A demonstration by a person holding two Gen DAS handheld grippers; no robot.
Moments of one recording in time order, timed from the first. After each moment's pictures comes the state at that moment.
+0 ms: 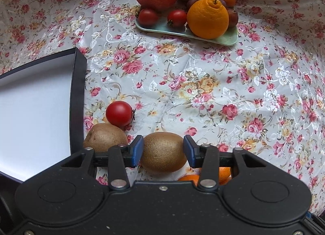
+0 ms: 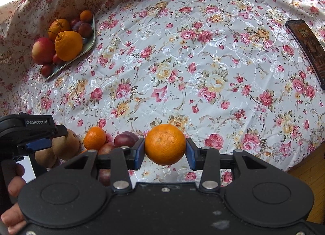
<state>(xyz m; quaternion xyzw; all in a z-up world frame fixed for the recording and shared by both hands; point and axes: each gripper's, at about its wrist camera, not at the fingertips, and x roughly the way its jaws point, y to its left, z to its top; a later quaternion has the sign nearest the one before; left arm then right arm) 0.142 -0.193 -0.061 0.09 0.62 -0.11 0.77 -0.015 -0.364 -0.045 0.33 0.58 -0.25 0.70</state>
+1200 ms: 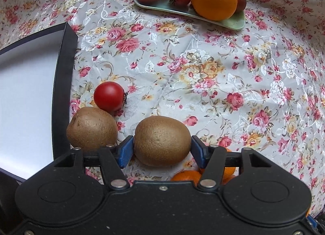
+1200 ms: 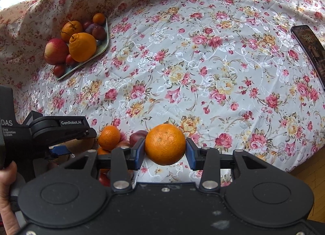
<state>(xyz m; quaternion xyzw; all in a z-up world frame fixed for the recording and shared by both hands) 0.135 -0.188 -0.093 0.06 0.65 -0.11 0.75 -0.011 -0.354 -0.031 0.33 0.57 -0.24 0.71</state>
